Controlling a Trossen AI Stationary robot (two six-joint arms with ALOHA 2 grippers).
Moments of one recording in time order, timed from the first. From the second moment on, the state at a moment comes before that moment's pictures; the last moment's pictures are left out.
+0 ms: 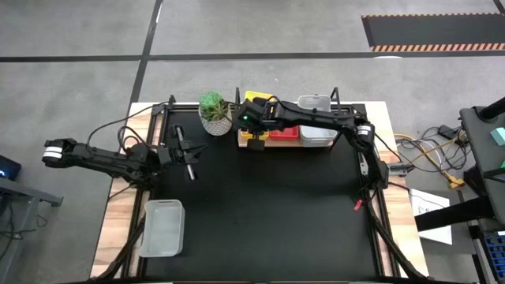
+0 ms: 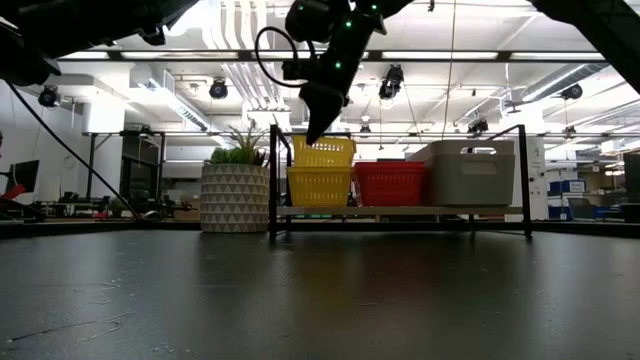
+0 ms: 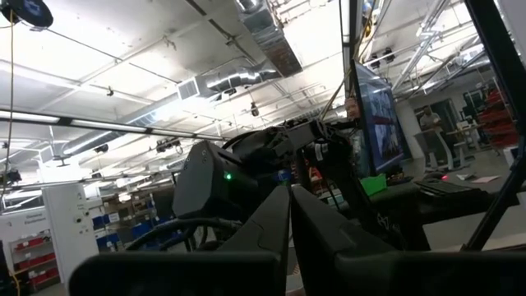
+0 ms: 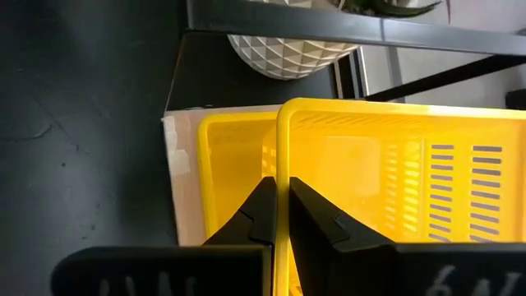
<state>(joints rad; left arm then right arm) -0.02 0.78 0.20 1.09 -0.19 0.43 -0.27 2.09 1.97 -0.90 0.25 -0.30</state>
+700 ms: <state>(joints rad) -0.02 0.78 0.20 1.09 -0.20 0.43 -0.26 2.06 1.98 -0.92 0.18 -0.15</state>
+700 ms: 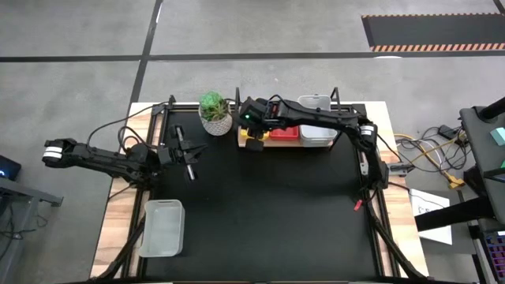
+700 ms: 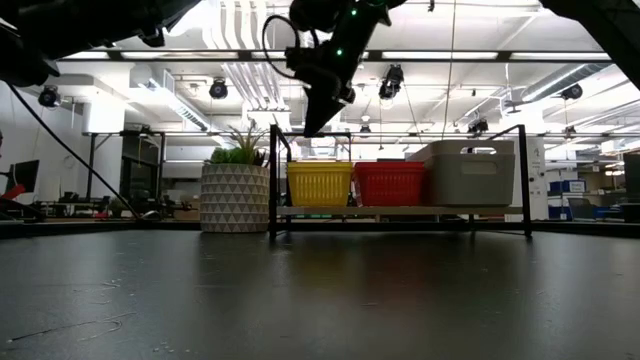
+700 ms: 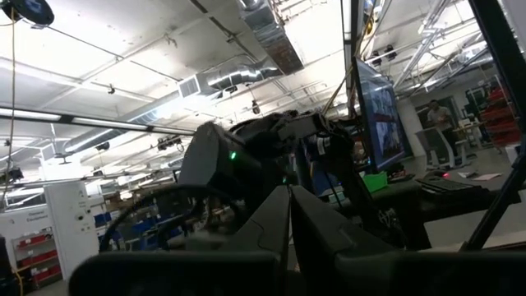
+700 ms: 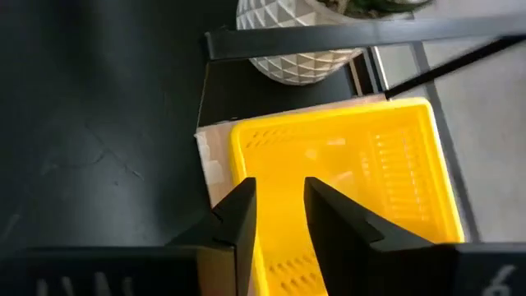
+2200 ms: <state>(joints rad) -0.05 0.95 0.24 0.95 -0.22 -0.22 0.07 1.42 0.59 0.64 0.05 -0.31</state>
